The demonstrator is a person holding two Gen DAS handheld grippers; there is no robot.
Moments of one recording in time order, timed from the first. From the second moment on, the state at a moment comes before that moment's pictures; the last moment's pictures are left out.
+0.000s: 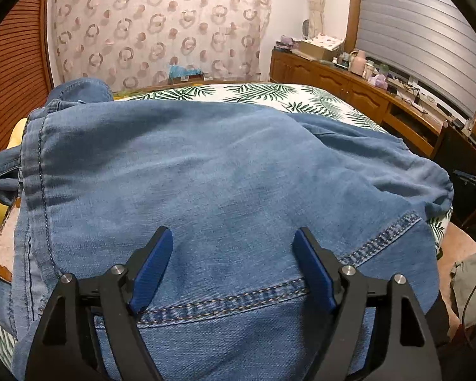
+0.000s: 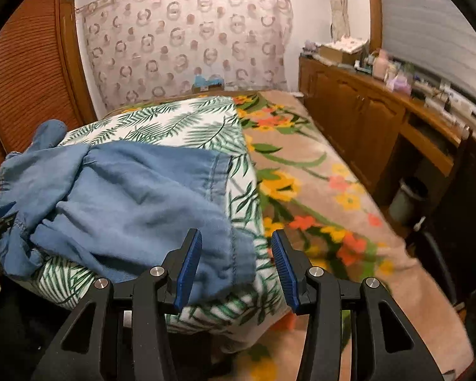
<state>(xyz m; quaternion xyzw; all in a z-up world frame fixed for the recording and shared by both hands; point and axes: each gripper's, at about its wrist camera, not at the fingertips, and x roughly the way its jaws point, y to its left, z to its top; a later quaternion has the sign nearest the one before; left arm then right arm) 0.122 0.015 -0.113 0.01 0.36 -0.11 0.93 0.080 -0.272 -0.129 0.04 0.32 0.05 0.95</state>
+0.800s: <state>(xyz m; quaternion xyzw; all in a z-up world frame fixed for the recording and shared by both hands) 0.093 0.021 -0.069 -0.01 0.34 -0.12 0.93 0.090 -0.266 -0.023 0.00 0.24 0.16 0.96</state>
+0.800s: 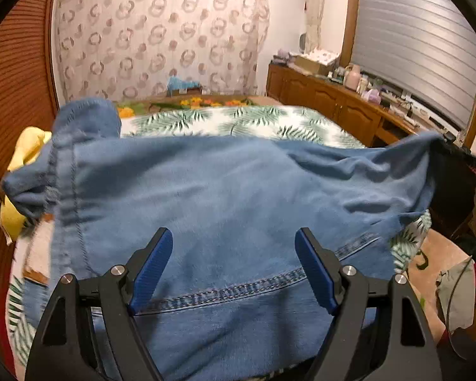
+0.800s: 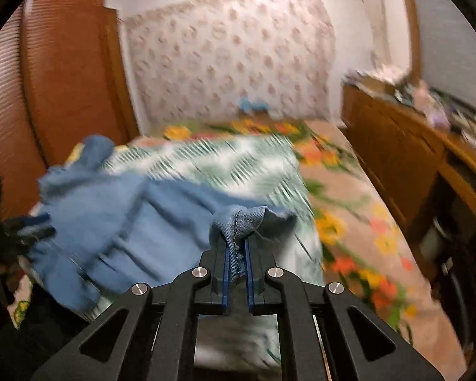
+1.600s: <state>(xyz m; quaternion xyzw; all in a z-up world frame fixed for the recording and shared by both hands) 0.060 0.087 -0.036 -0.04 0.30 -0.07 0.95 0.144 -0.111 0.062 -0.10 0.22 0.39 0.89</state>
